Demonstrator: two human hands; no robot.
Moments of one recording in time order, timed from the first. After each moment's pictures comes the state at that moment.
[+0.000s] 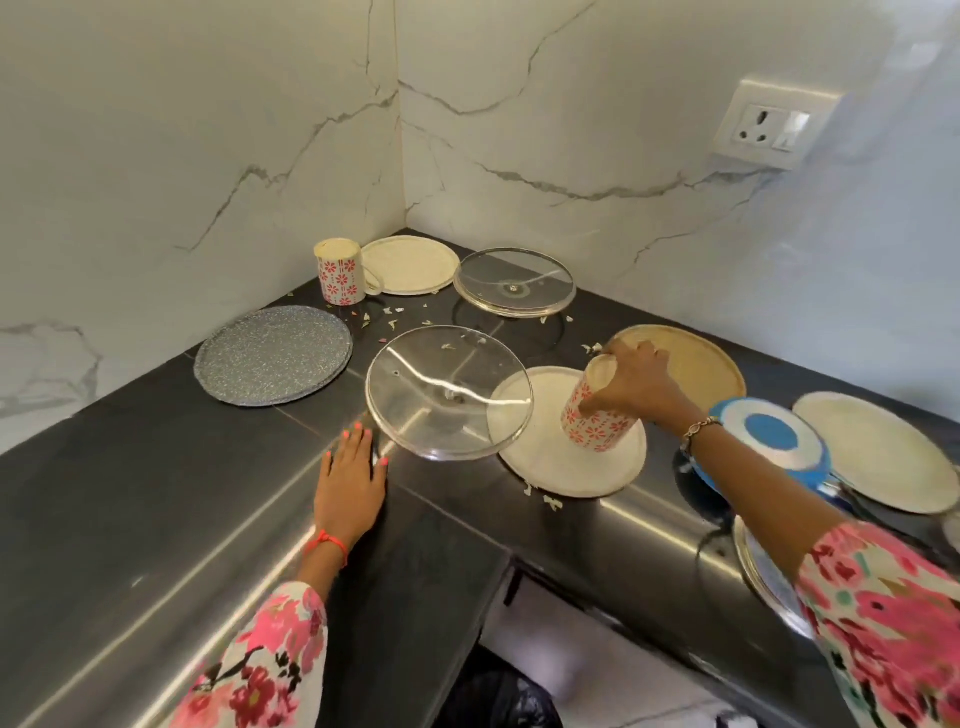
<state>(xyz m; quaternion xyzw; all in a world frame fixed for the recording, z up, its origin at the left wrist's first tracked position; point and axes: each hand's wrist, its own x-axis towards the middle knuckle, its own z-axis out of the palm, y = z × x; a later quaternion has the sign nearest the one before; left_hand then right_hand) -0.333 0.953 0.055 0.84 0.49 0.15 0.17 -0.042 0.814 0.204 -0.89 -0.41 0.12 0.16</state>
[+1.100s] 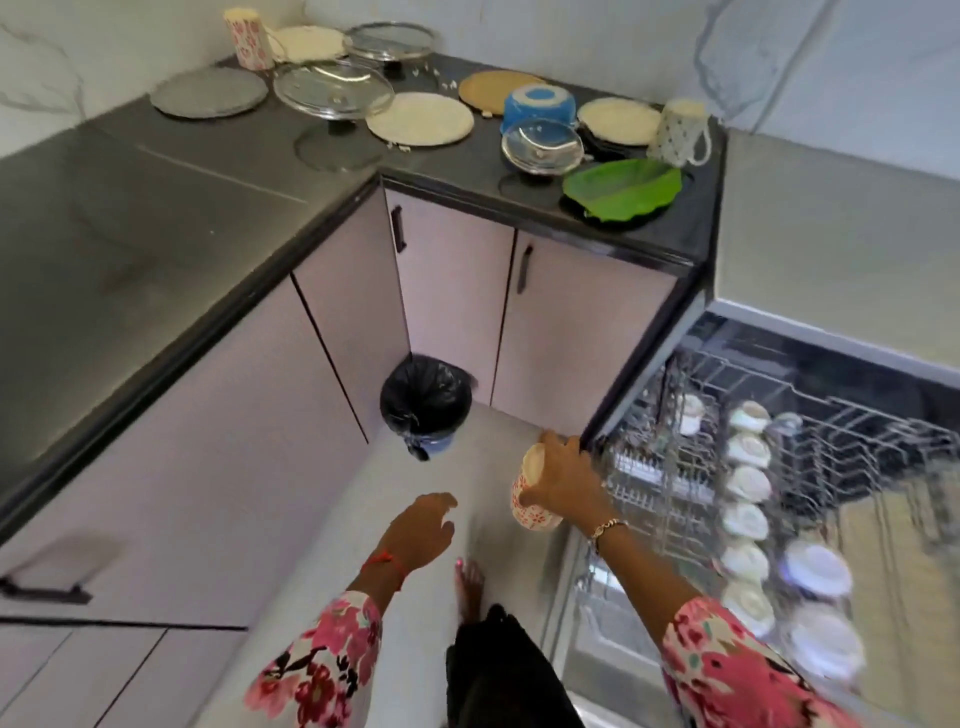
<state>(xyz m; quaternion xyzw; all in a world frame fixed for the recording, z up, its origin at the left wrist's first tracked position) -0.555 0.286 -0.037 0.87 0.33 -0.11 0.35 -0.383 0.175 0.029 -0.90 -0.34 0.26 0.12</state>
